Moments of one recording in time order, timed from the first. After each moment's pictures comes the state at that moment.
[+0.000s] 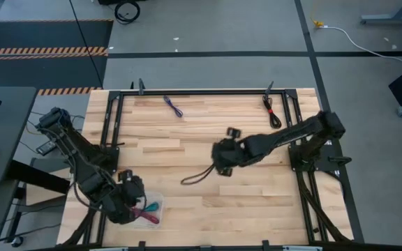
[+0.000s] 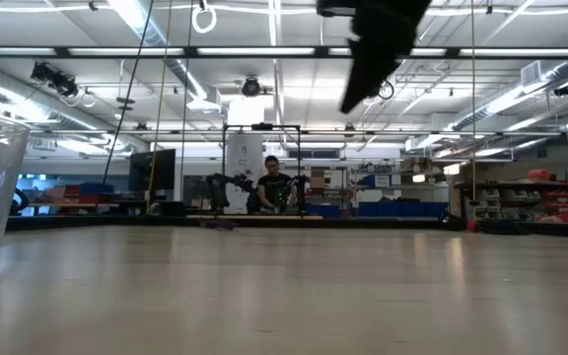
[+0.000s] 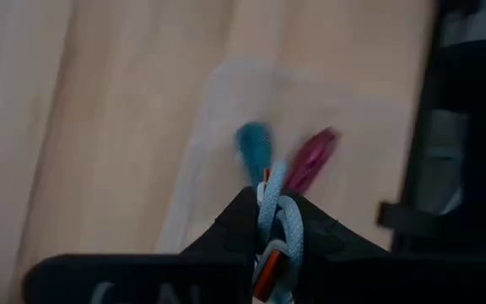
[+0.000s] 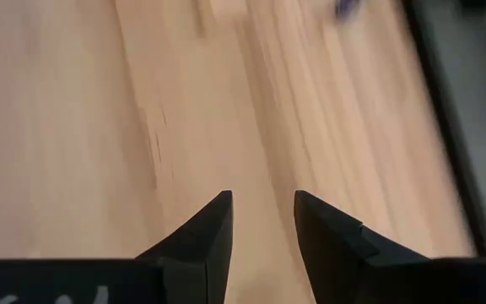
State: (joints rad) left arm -0.88 1.33 1.11 -1.00 -0.27 -1.06; right arm 0.25 1.70 1.41 -0.92 0.53 0.35
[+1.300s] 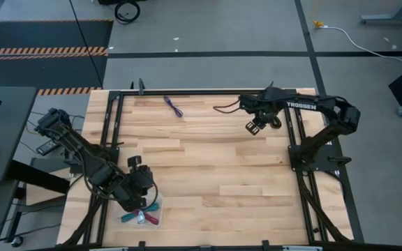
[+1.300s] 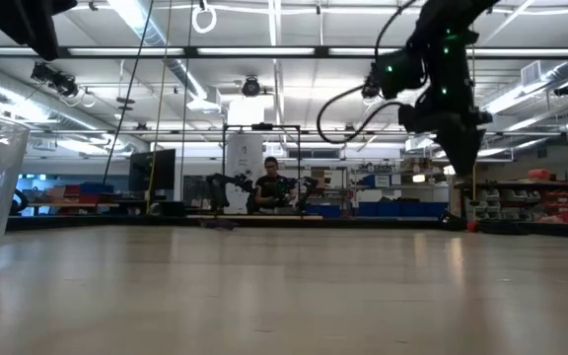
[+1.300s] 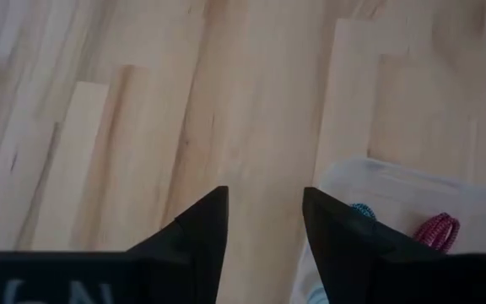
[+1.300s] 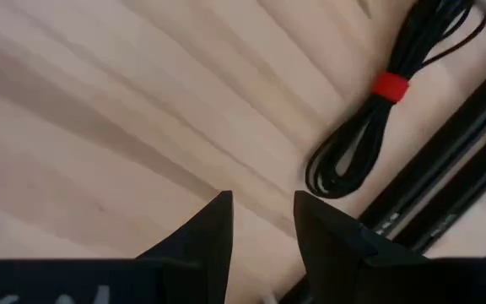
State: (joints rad) left arm -0.74 1.33 1.11 -1.02 -0.49 -0.83; right arm -0.50 1.49 1.08 -1.21 0.20 0.41
